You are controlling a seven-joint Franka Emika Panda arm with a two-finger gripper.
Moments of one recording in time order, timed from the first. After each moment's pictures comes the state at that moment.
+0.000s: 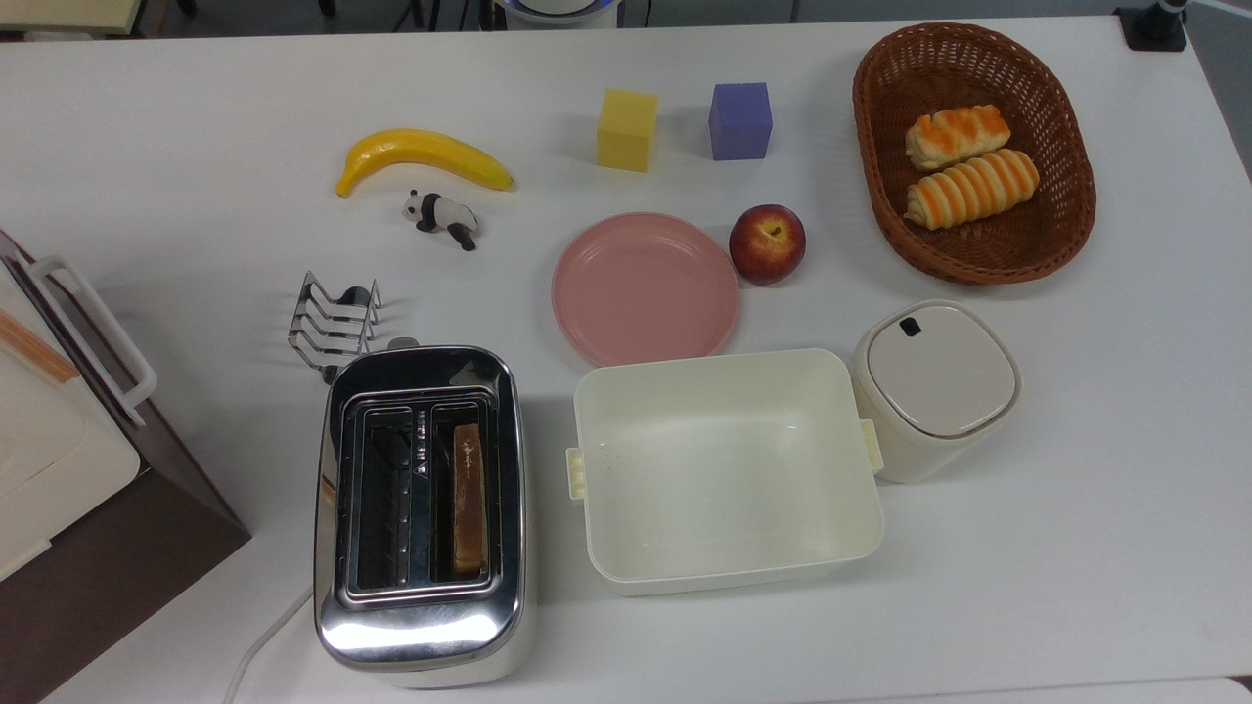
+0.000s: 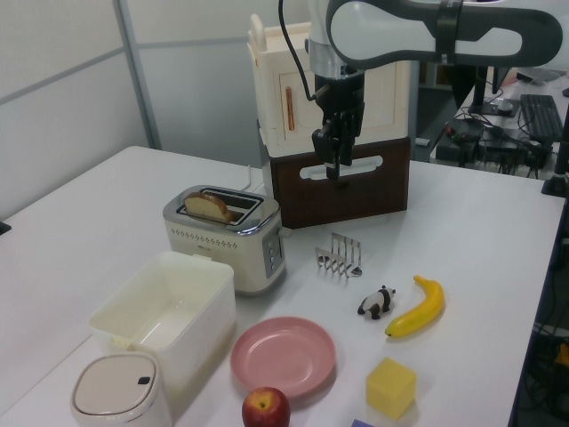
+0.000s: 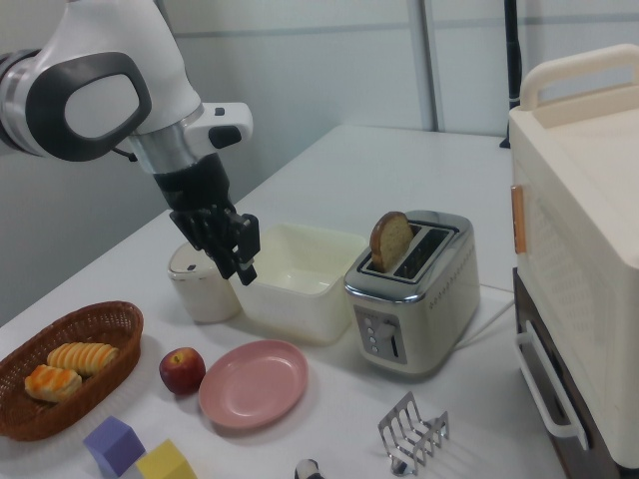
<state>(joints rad) -0.25 -0.01 0.23 -1.54 -0.06 1.60 -0.05</state>
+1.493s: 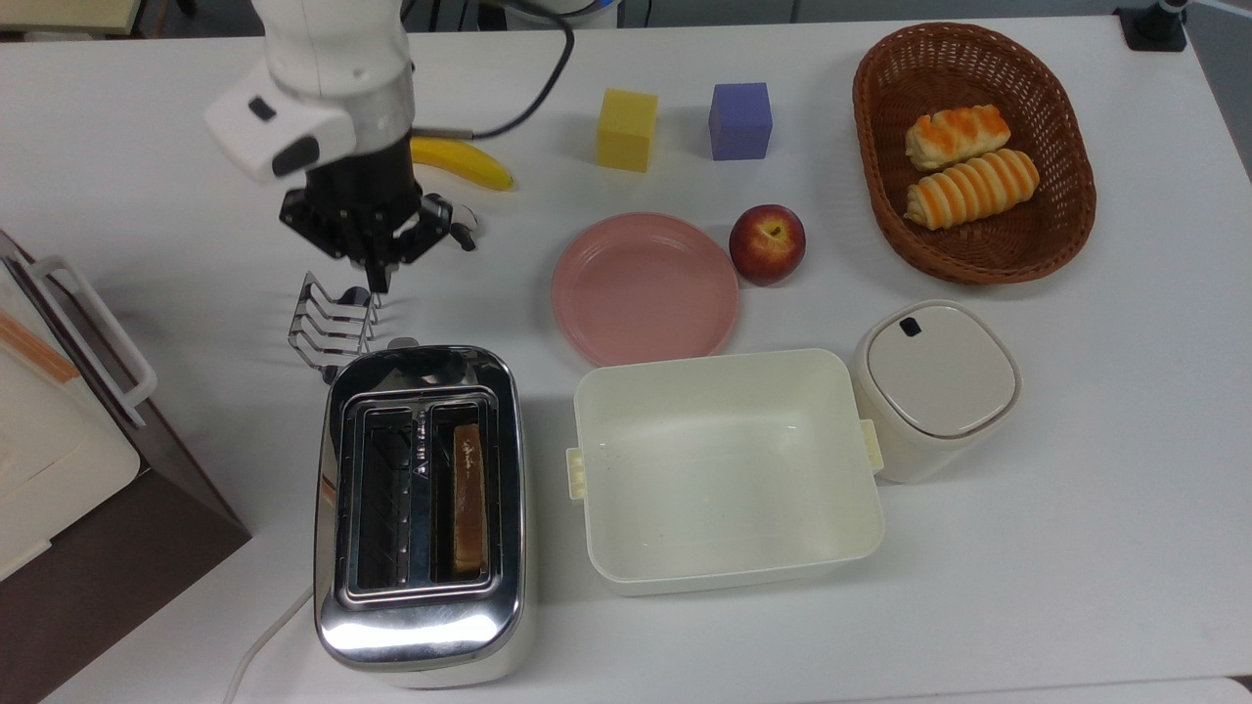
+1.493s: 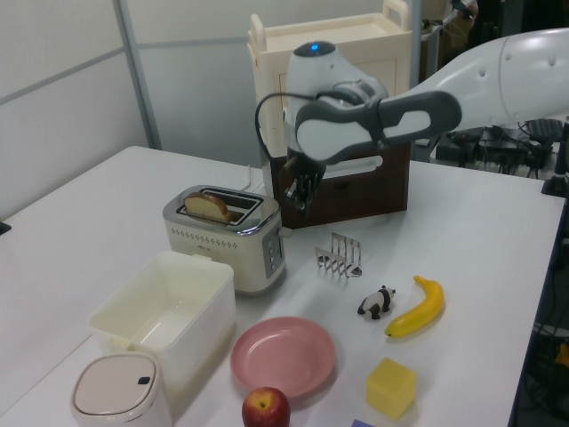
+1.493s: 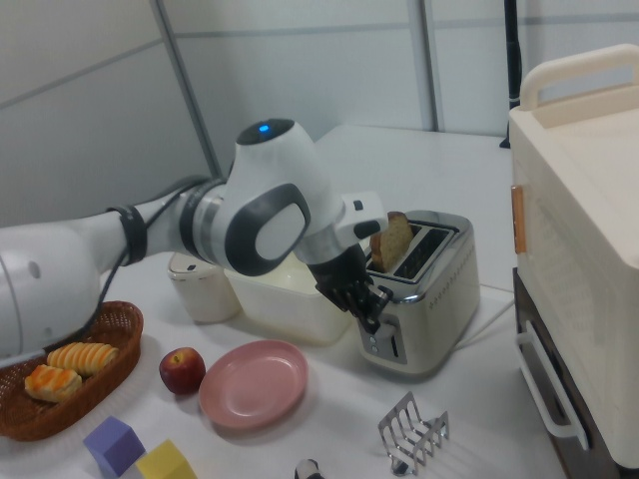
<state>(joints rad) -0.28 0.31 0.17 -1.59 -0.15 2.10 -0.06</state>
